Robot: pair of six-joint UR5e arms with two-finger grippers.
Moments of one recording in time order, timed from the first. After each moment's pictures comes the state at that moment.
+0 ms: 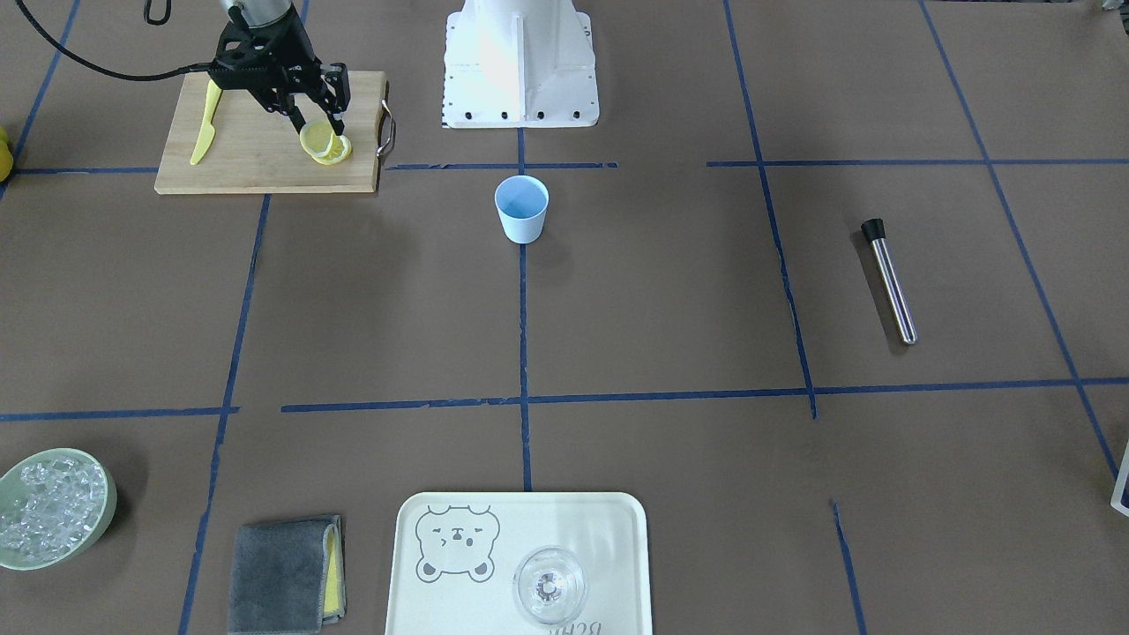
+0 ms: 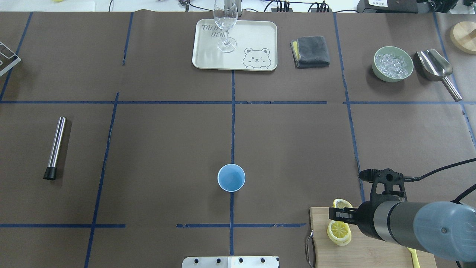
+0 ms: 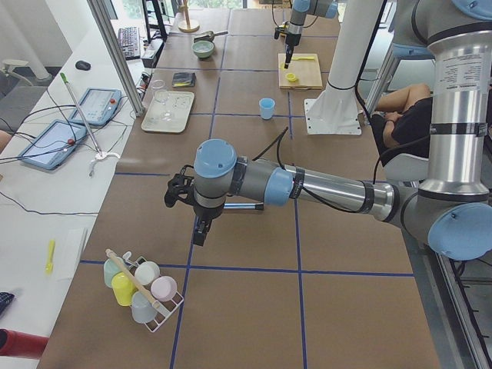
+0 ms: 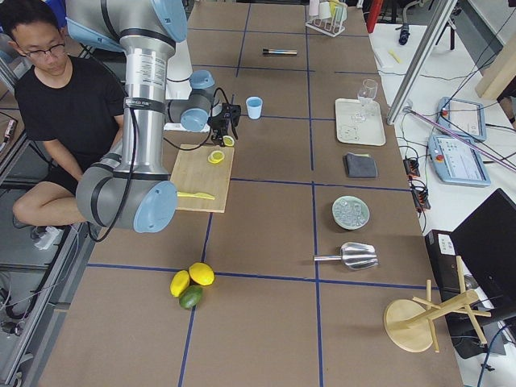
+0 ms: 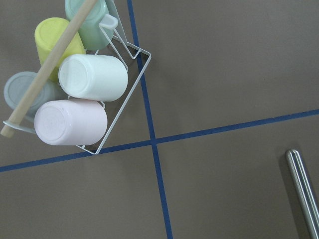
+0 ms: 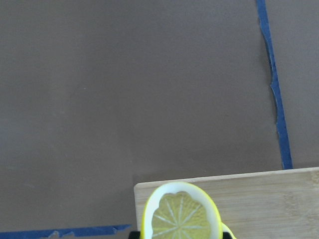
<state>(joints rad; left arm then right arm) -1.61 -1.53 -1.81 -1.63 -2.35 0.03 0.20 -1.70 2.33 -1.30 1.59 1.57</state>
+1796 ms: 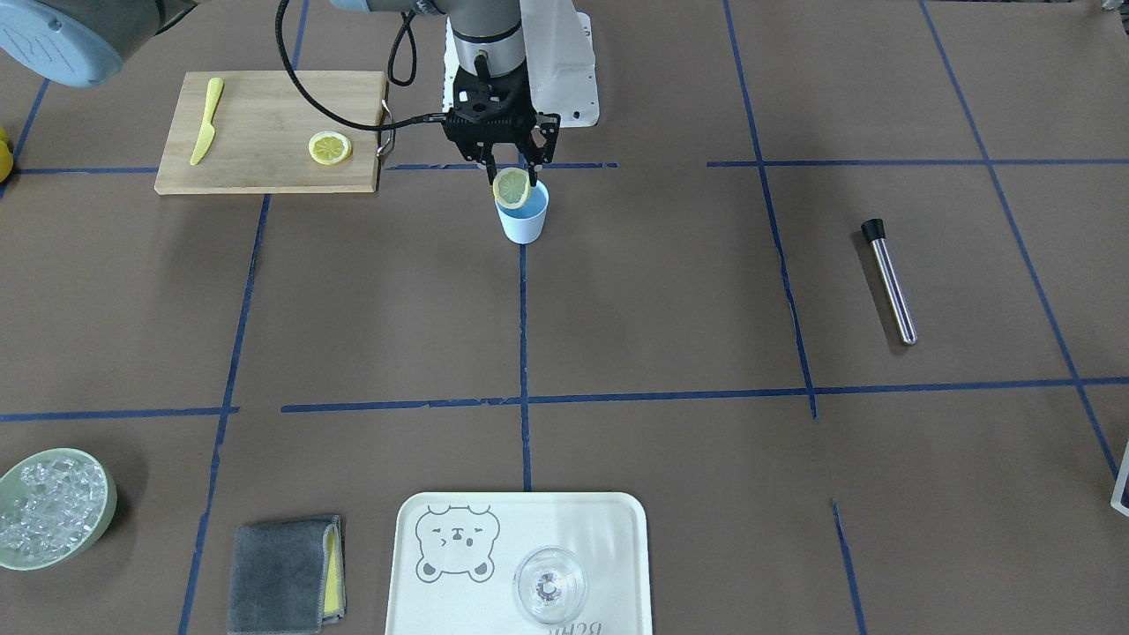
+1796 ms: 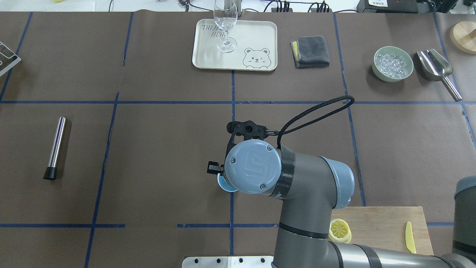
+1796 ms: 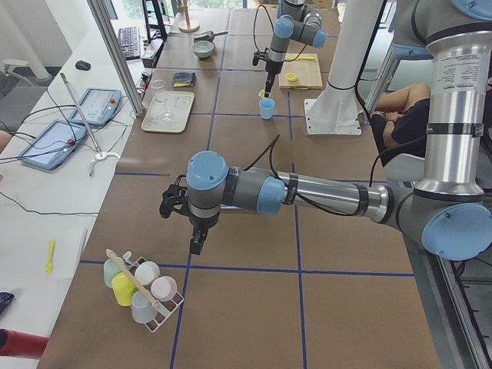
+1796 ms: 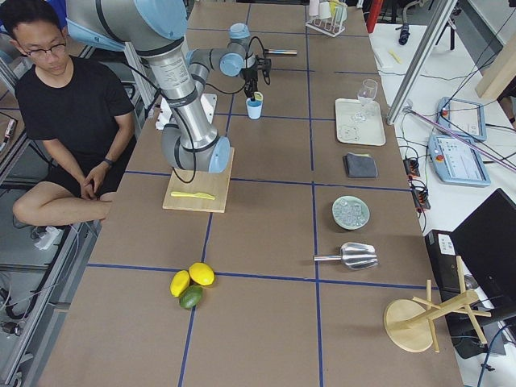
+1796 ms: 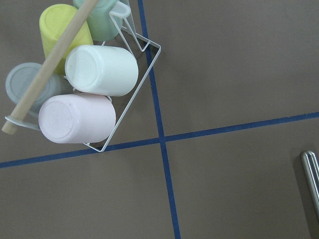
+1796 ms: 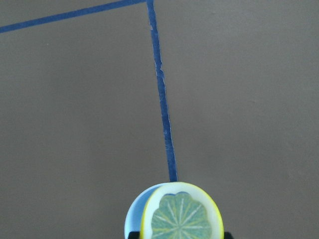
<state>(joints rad) -1.61 -1.56 -1.73 -1.64 -2.36 0.03 0.30 -0.87 1.88 -1.71 1.62 1.53</state>
